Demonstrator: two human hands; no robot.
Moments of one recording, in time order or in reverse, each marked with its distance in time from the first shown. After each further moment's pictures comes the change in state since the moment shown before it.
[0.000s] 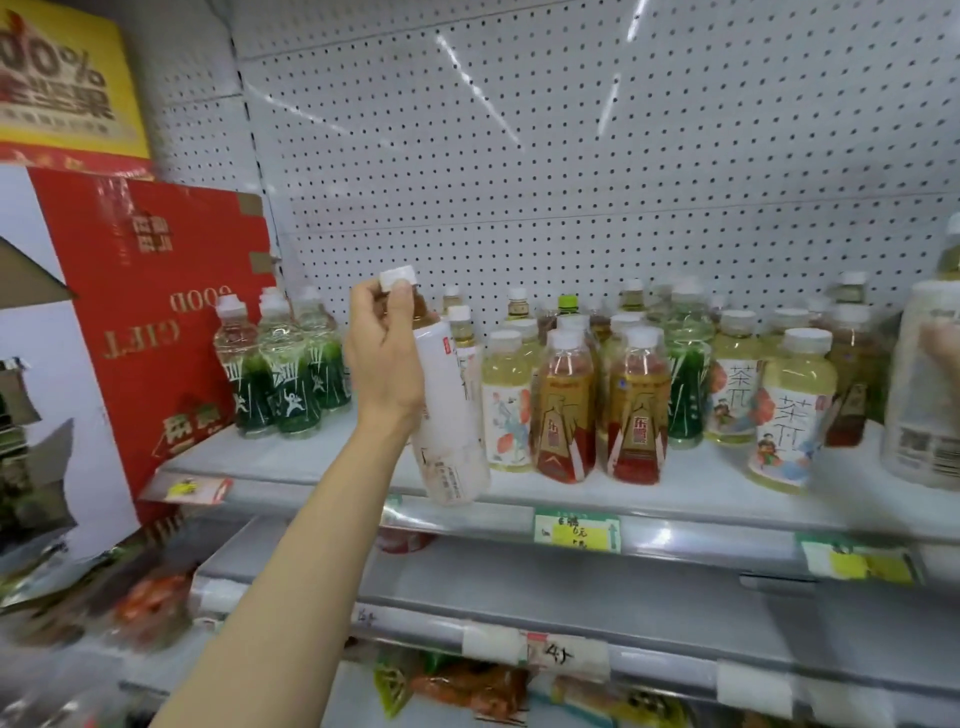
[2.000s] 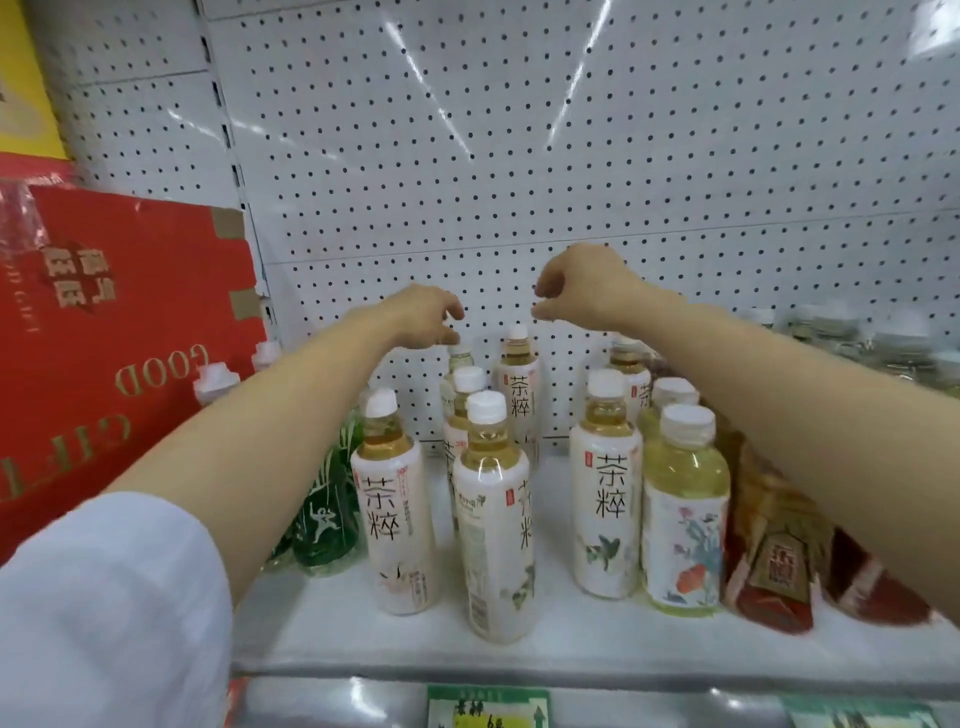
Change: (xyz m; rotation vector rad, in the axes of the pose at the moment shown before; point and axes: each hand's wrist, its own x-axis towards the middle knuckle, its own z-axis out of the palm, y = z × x) left_hand 0.298 -0.168 0.008 1.123 -1.078 0.127; right_hand -0.182 -0.150 0.542 -0.911 -0.801 -0.417
